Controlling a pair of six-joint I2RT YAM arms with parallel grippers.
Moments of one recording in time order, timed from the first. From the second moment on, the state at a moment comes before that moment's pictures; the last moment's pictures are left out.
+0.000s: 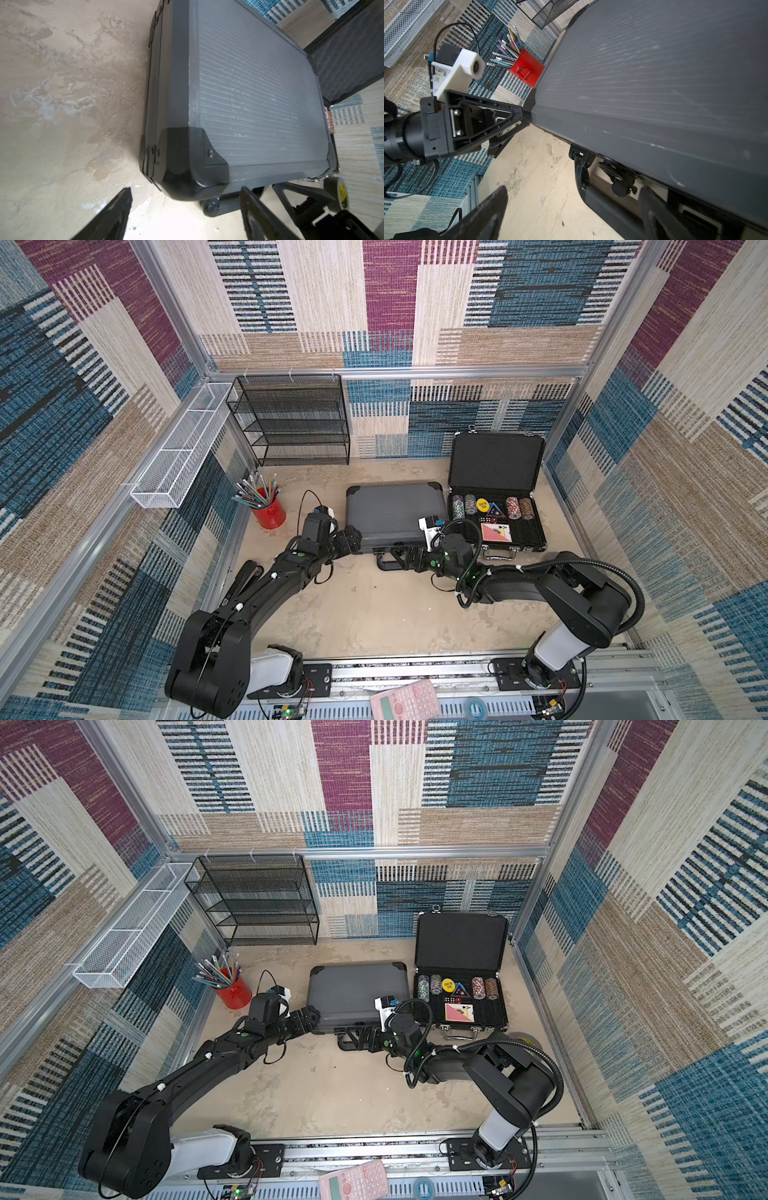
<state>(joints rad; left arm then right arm) -0.30 1.29 0.69 -0.14 0.16 -0.61 0.74 1.63 0.58 0.72 -0.21 0.69</state>
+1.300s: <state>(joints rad) -0.22 1.39 0.59 -0.09 0.18 -0.70 0.77 1.76 0.68 0.65 -0.16 0.57</state>
